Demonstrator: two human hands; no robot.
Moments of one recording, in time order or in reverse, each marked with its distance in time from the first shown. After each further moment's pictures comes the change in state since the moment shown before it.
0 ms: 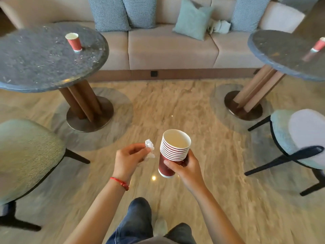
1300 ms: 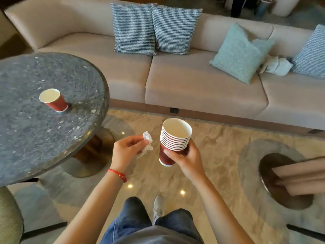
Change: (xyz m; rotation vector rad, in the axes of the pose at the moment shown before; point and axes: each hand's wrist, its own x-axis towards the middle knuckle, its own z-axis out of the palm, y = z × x) left_hand 0.578 0.191 0.084 -0.059 0.270 0.006; right_hand 0.642 -0.165 0.051 -0.041 -0.246 -0.102
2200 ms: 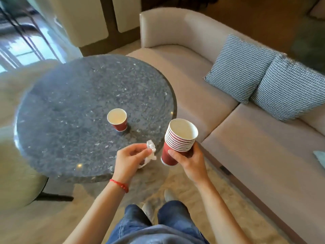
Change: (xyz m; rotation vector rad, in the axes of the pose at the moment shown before) left_hand 0.191 0.044 -0.089 -0.215 0.606 -0.087; right_hand 0.290 -0.069 0.177 -0.095 -0.612 -0.042
